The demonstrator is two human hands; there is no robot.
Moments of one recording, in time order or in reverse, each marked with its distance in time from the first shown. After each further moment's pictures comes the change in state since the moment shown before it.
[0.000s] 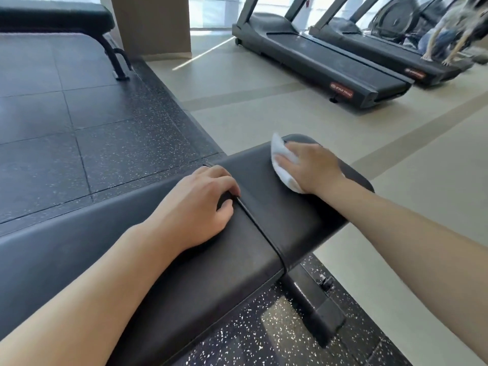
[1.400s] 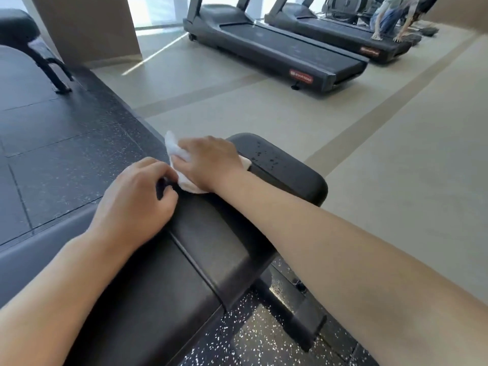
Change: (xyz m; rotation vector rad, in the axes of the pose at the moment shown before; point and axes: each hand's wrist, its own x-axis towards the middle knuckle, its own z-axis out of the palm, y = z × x) left_hand 0.071 0.005 0.030 -0.008 0.223 -0.155; right_hand 0.059 -0.038 0.027 0.045 -0.057 -0.060
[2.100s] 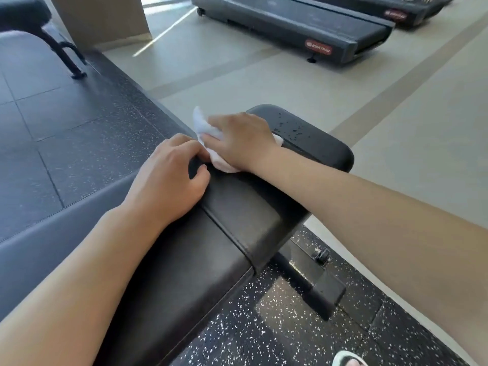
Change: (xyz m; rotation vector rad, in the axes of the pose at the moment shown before) left_hand -0.012 -0.001 0.000 -0.019 -0.130 0.044; right_hand -0.027 0.002 0.000 0.091 0.087 0.007
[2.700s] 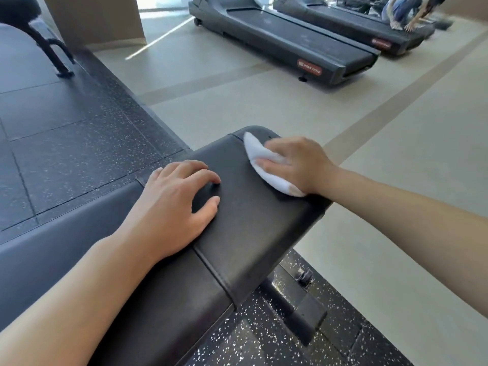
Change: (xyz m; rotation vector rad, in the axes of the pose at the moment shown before) left_hand 0.001 0.014 0.011 0.040 -0.128 0.083; right_hand -0.045 0.116 -0.049 -0.017 -0.052 -0.002
